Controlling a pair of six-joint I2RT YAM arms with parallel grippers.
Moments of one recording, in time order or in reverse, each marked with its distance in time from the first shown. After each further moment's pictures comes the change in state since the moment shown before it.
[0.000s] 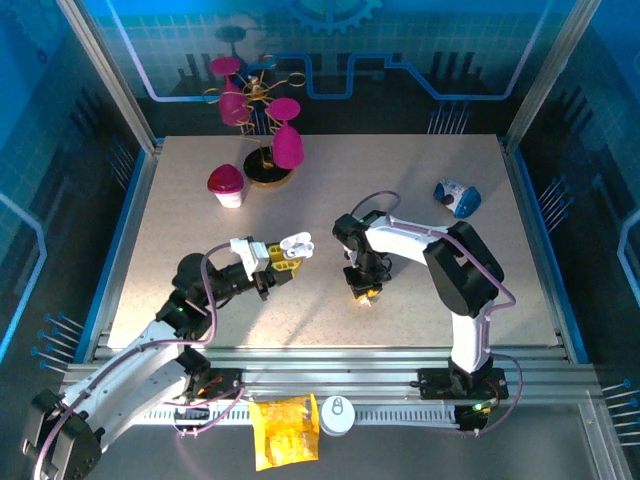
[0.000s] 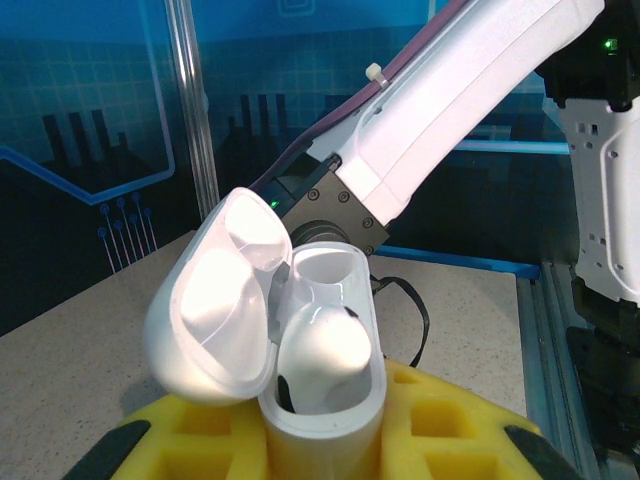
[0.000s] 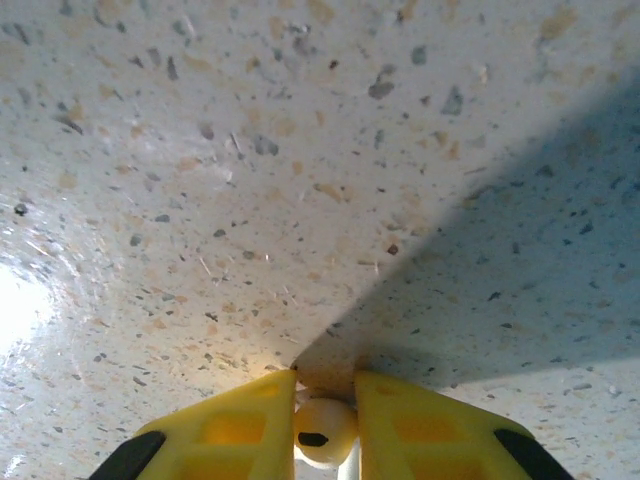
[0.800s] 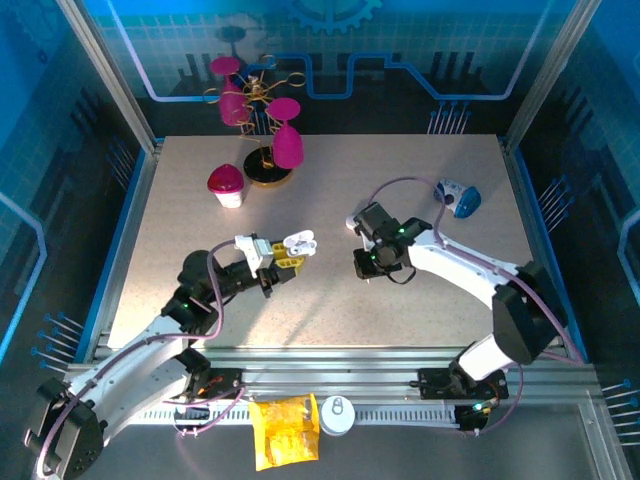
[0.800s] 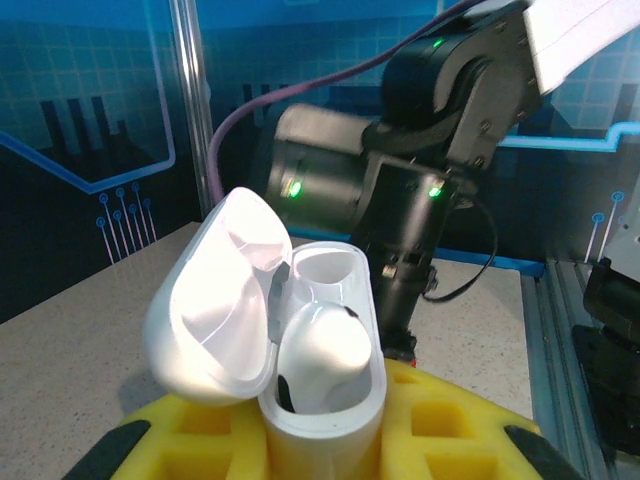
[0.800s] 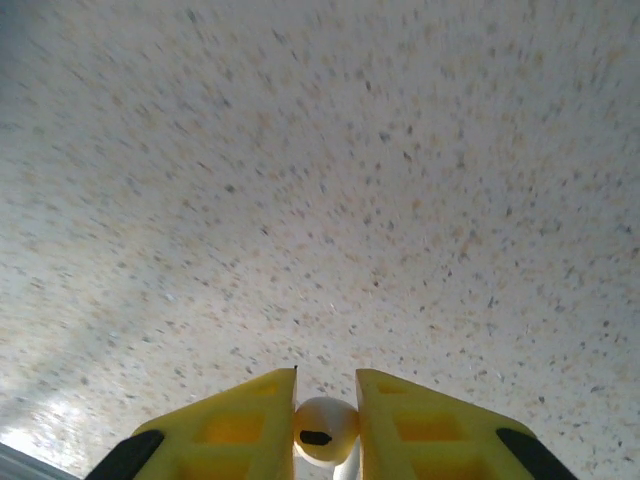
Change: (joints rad) left arm 0.000 0.069 -0.004 0.056 -0.008 -0.007; right arm -0.017 -0.433 -0.200 0.287 0.083 0.034
